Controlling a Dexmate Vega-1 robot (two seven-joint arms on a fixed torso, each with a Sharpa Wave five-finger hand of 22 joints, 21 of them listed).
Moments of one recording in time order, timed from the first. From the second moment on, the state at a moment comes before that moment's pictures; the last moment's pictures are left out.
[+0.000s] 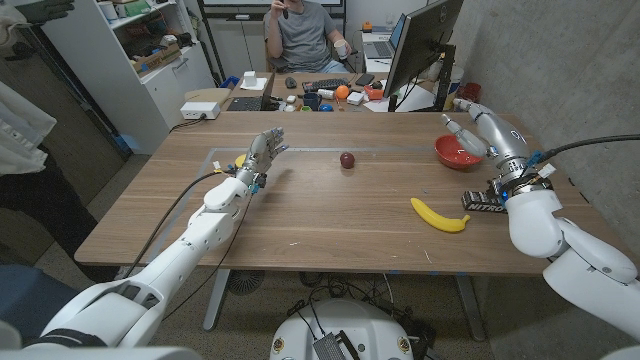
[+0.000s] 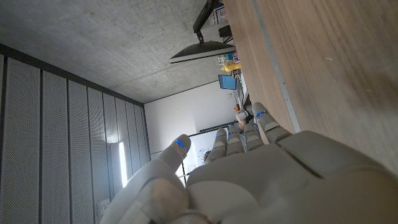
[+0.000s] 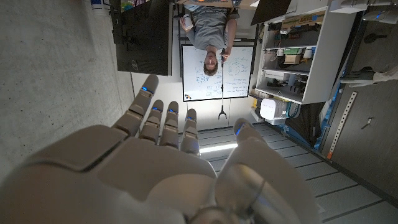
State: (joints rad) left arm 0.74 0.43 0.39 -1.14 -0.62 -0.29 -0.16; left_hand 0.05 0.08 0.77 0.19 0.17 0.02 0.11 0.19 0.17 -0.04 0.10 0.21 0.19 -0.11 0.11 0.24 0.20 -0.03 0.10 0.52 0.17; right arm -1.52 -0.88 0.02 -2.31 -0.41 -0.33 -0.44; right_hand 0.27 0.03 0.35 -0.01 0.32 0.24 -0.02 0.21 0.18 0.23 0.06 0.22 0.19 0.14 0.06 0.22 0.19 0.20 0.04 0.69 0.16
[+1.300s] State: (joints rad) left arm 0.69 0.41 0.41 -1.05 -0.62 -0.30 -0.21; left_hand 0.05 0.08 0.77 0.19 0.17 0.02 0.11 0.19 0.17 -0.04 0.10 0.20 0.19 -0.11 0.11 0.24 0.20 -0.03 0.10 0.51 0.17; right arm -1.52 -1.00 -0.12 -2.43 -0.66 -0.70 -0.26; right_hand 0.35 -0.02 0.36 -0.09 0.31 0.23 -0.04 0.20 0.18 0.22 0.03 0.20 0.19 0.15 0.03 0.21 0.19 0.23 0.04 0.65 0.16
